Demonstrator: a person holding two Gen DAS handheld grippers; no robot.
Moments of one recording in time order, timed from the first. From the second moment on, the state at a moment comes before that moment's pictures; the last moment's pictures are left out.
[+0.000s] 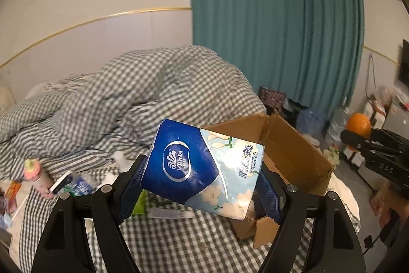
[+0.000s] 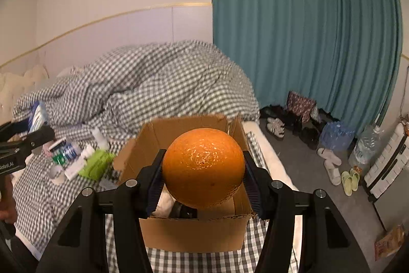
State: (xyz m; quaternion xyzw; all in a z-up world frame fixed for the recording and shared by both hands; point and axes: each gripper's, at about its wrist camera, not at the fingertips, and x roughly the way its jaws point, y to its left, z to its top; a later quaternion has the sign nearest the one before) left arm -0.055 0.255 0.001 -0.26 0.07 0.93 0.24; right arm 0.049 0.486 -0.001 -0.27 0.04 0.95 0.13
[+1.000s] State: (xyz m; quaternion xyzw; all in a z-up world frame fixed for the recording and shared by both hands) left arm -0.152 0.395 -0.137 -0.48 0.23 0.75 0.39; right arm -0.069 0.517 -0.135 -0.53 0.01 0.85 0.05
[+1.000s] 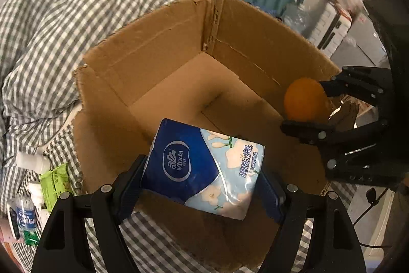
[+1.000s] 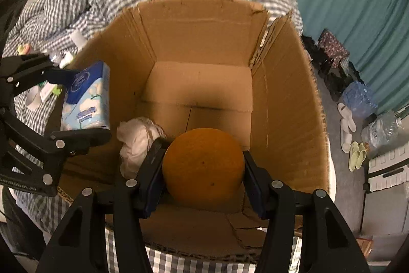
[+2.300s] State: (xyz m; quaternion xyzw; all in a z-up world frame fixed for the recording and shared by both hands) left arm -0.087 0.299 0.005 -0.26 0.19 0.90 0.30; right arm 0.022 0.463 0.038 -0.22 0.00 0.96 0.14
